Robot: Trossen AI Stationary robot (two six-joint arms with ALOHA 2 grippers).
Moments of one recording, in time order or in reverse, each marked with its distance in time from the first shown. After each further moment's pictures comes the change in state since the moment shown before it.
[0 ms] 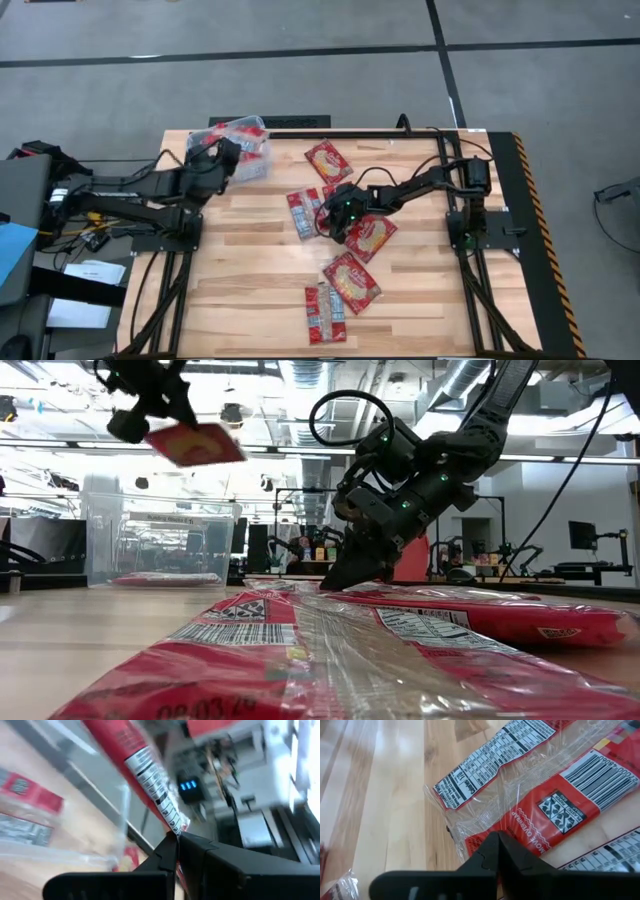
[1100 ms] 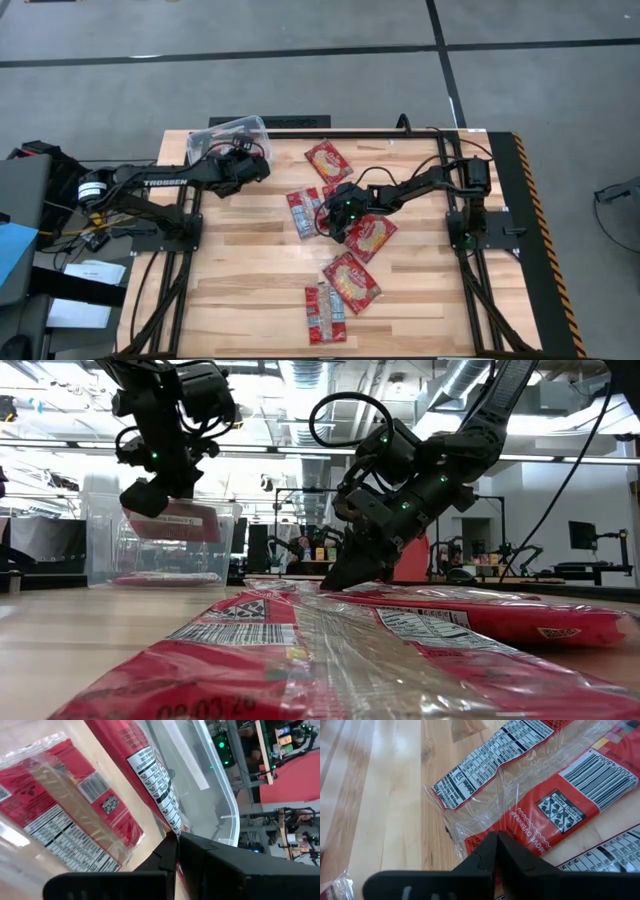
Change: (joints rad) left arm 0.282 0.409 0.001 -0.194 0.110 -0.569; right arm -0.002 0.000 0.000 0.000 -0.001 -0.006
